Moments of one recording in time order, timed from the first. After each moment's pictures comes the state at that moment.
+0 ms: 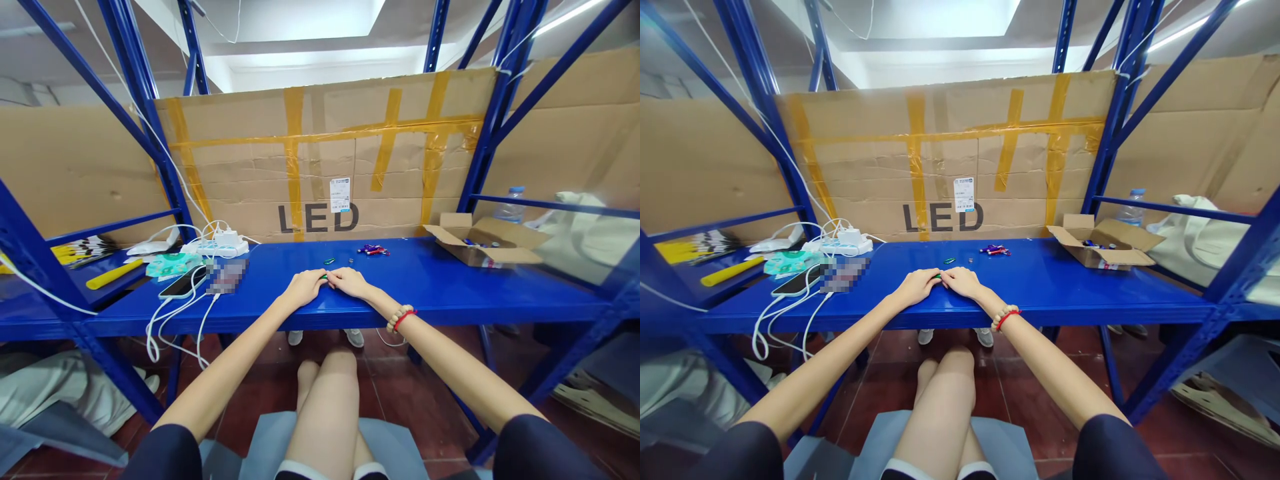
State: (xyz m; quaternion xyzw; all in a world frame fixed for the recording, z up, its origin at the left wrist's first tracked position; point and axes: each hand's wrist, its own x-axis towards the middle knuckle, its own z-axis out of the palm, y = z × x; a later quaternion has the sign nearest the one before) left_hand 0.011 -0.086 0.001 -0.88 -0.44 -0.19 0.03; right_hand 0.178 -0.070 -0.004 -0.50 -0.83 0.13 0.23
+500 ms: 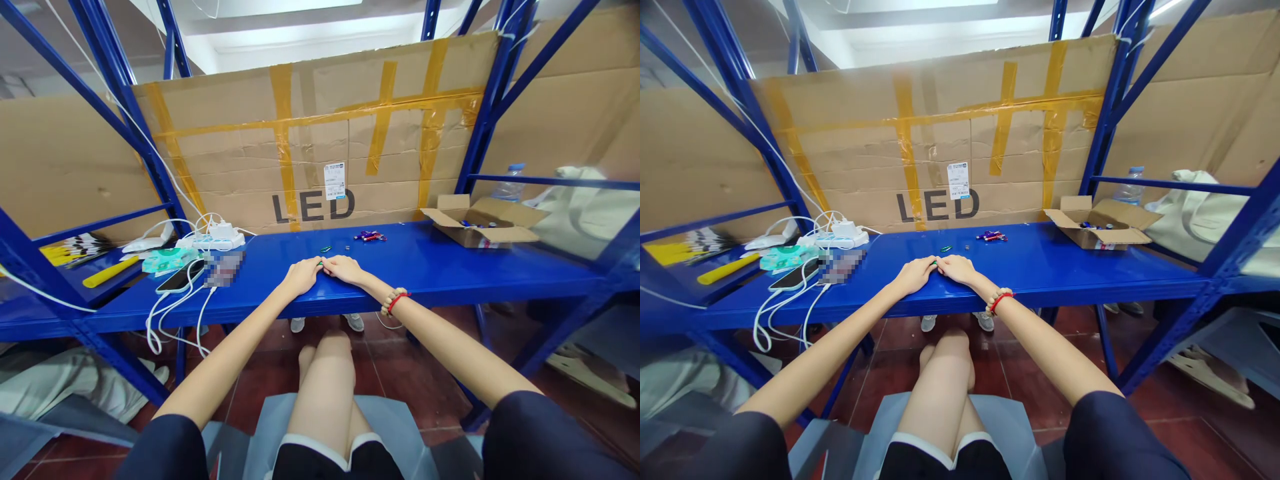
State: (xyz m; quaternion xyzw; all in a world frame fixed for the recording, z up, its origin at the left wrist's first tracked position) left_hand 0.019 -0.087 0.004 -0.86 -0.49 -0.15 0.03; right_hand 0.172 -0.075 0.001 -0.54 -0.80 0.15 0.22
